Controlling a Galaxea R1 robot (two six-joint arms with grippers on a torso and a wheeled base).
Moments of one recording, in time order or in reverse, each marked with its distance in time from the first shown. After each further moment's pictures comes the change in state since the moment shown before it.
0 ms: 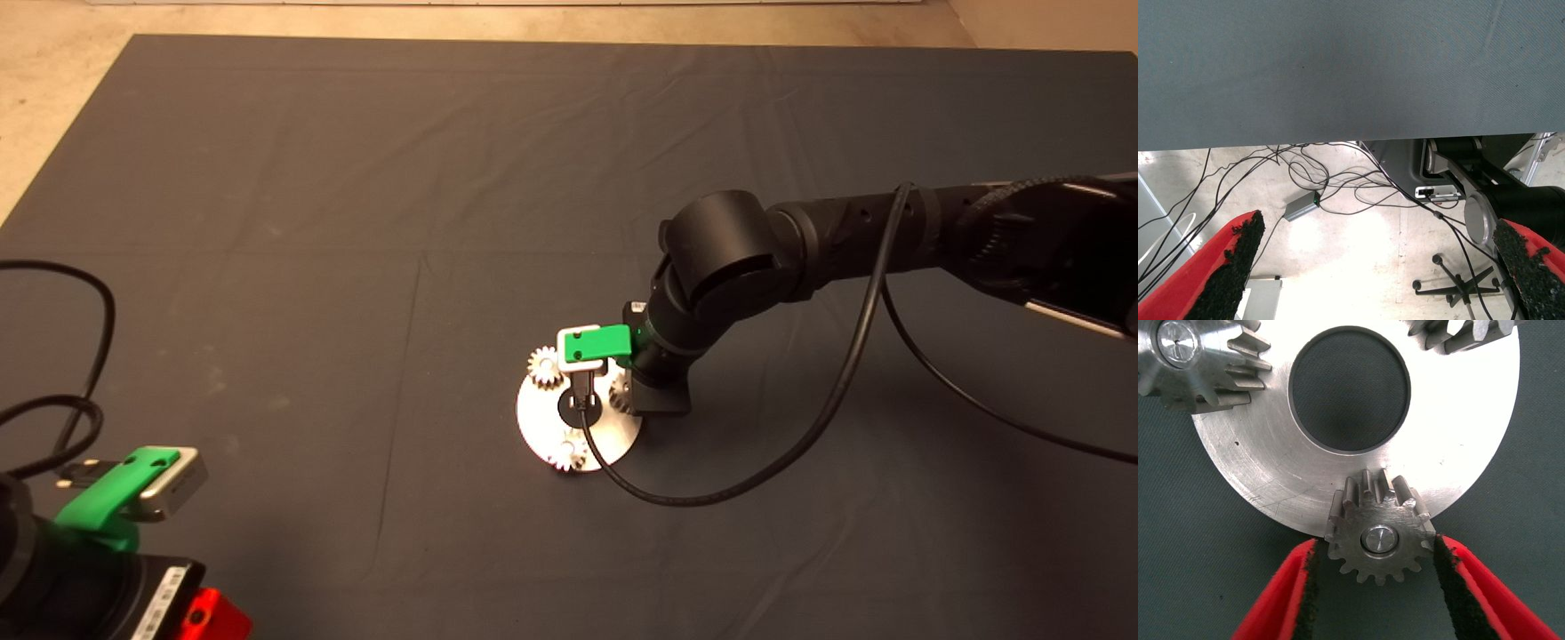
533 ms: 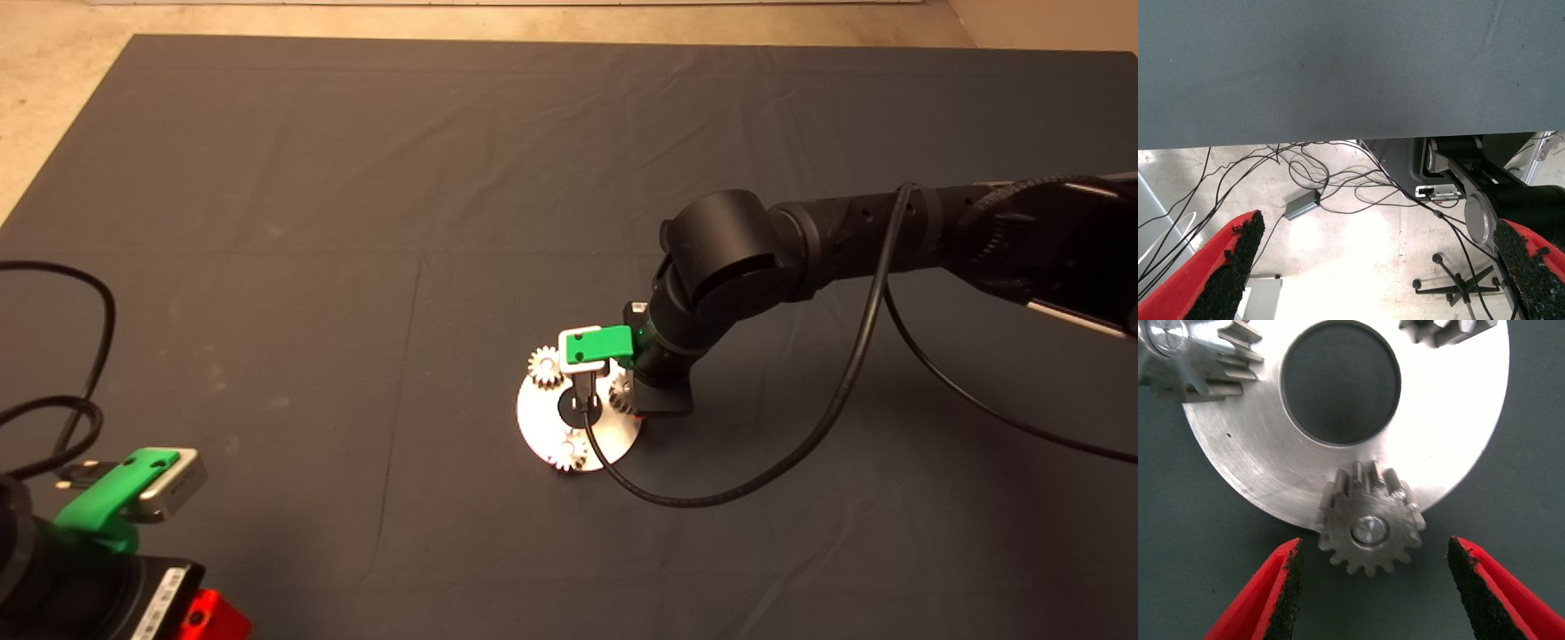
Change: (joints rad) left arm 0.000 0.000 0.000 -0.003 0.000 0.000; right arm 0.009 -0.010 0.003 0.001 0.000 -0.012
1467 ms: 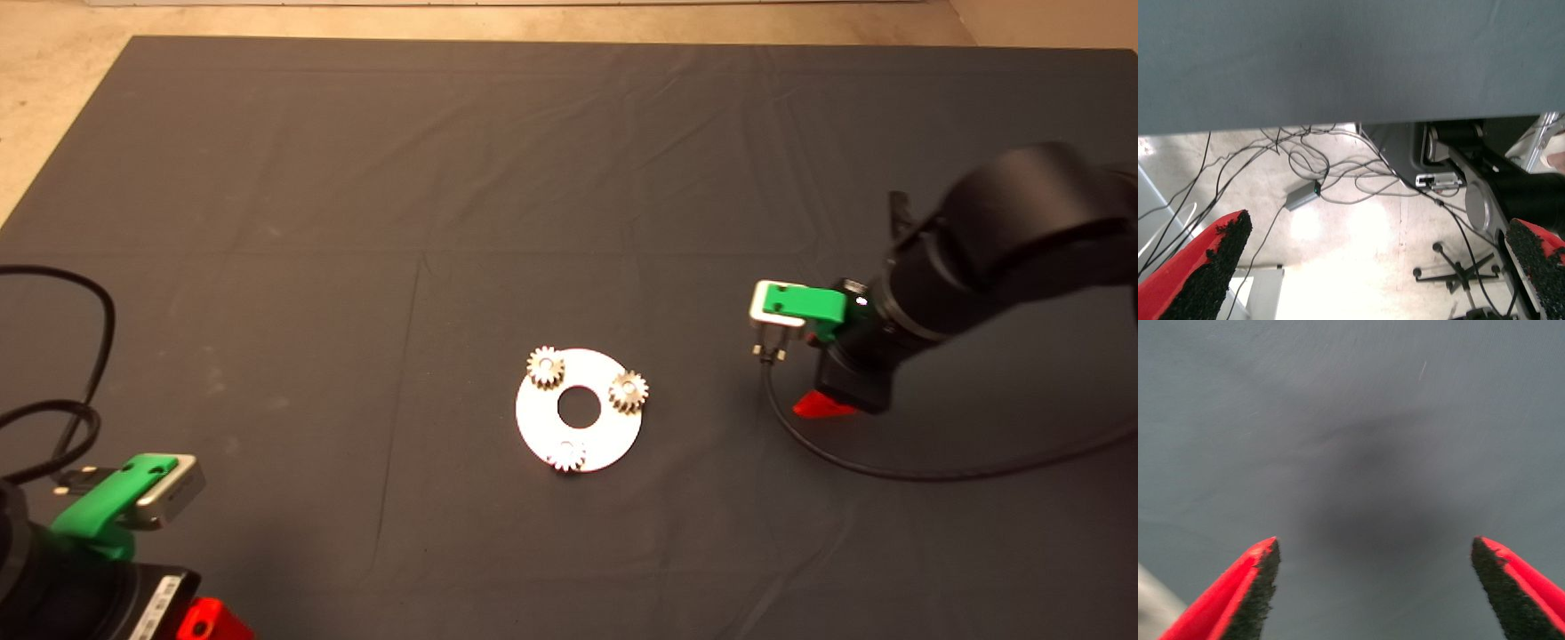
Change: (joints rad) left arm 0.000 -0.008 0.000 -0.048 0.000 0.020; right arm 0.115 -0.518 0.380 0.129 -0.006 0.478
